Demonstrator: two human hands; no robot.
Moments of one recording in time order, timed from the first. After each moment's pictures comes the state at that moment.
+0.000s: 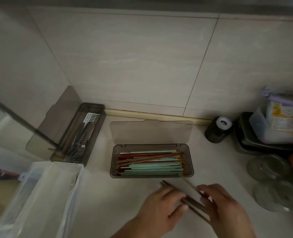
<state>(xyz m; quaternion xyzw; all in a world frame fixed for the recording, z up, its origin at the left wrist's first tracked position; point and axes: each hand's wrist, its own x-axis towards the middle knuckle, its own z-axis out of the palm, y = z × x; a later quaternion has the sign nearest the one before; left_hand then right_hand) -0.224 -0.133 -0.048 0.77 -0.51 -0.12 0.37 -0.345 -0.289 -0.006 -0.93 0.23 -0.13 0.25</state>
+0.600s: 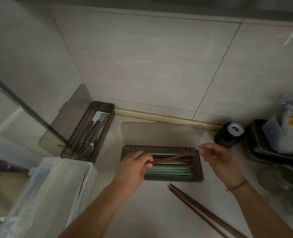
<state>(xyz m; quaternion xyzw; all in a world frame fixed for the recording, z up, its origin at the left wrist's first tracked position) -0.113 -0.098 -0.033 0.86 -0.41 -0.03 0.29 -0.235 -0.351 -0.012 -0.80 0.24 -0.15 0.53</state>
